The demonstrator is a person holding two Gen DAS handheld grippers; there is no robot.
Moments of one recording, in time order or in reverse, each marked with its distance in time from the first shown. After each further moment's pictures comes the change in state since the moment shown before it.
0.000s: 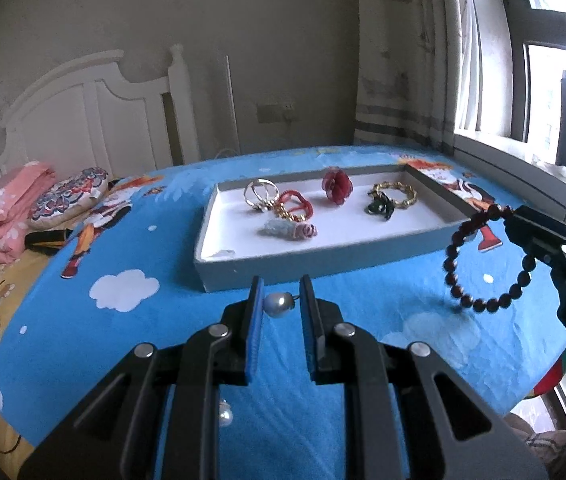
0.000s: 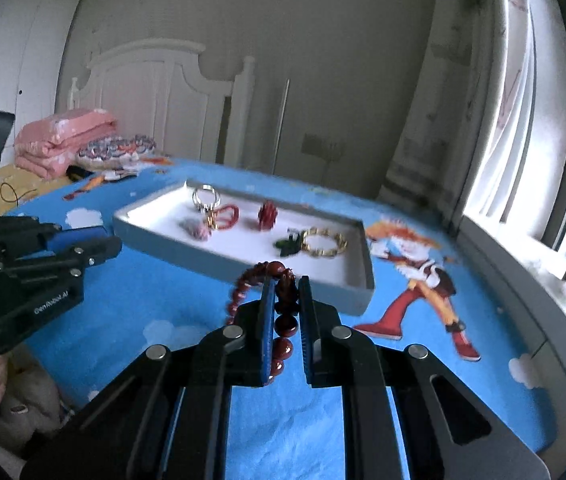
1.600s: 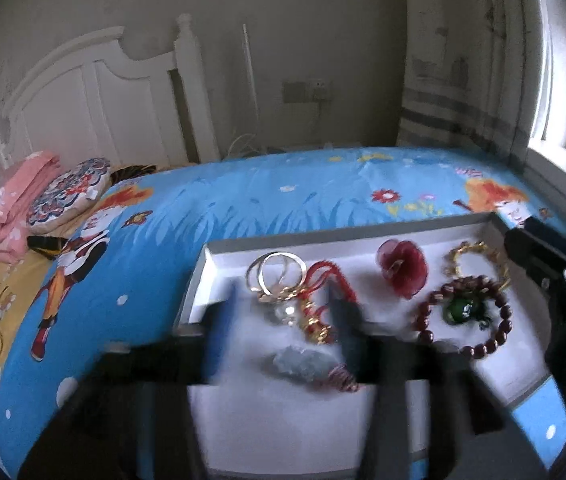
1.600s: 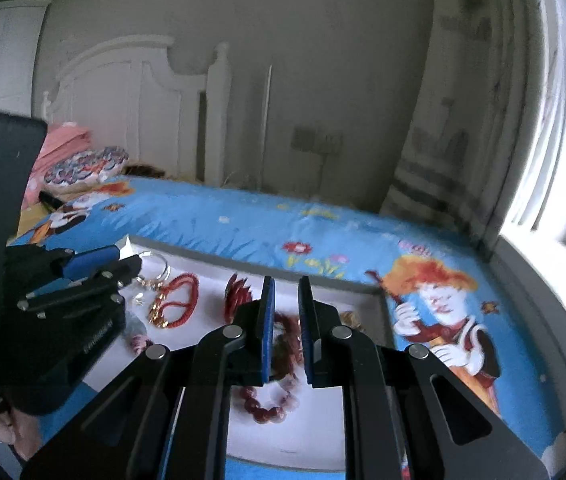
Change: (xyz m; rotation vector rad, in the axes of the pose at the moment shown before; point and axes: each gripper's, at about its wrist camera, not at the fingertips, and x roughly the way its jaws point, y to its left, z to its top) left arm 0.144 0.008 0.099 -0.044 0.125 0.123; right arm 0.146 -0.026 0.079 0.098 0.111 0.001
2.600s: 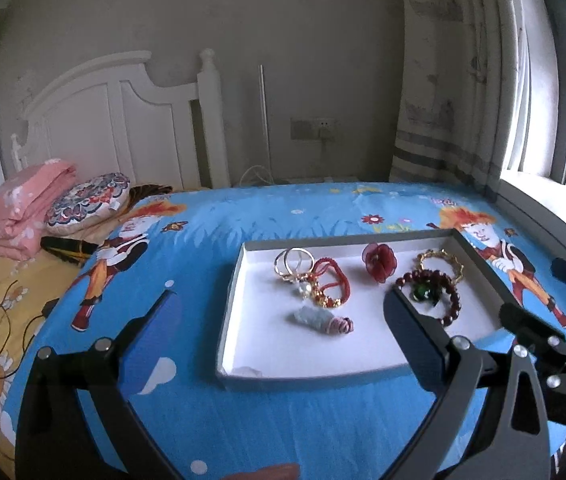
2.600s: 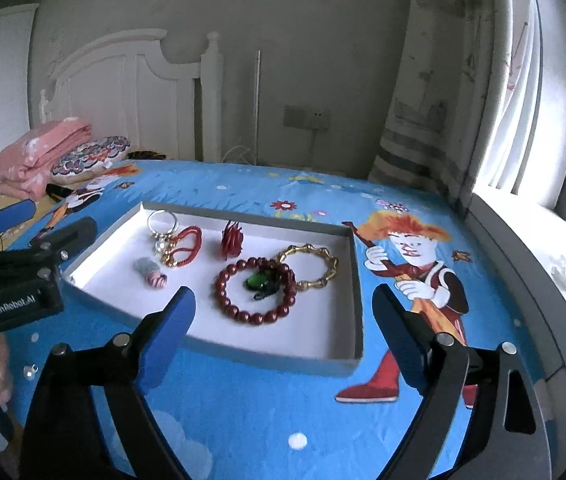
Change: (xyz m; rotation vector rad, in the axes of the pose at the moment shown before) left arm -0.099 0.020 -0.033 -0.038 -0.127 -0.018; right arm -0.071 -0.017 -0.031 0.032 0.052 0.015
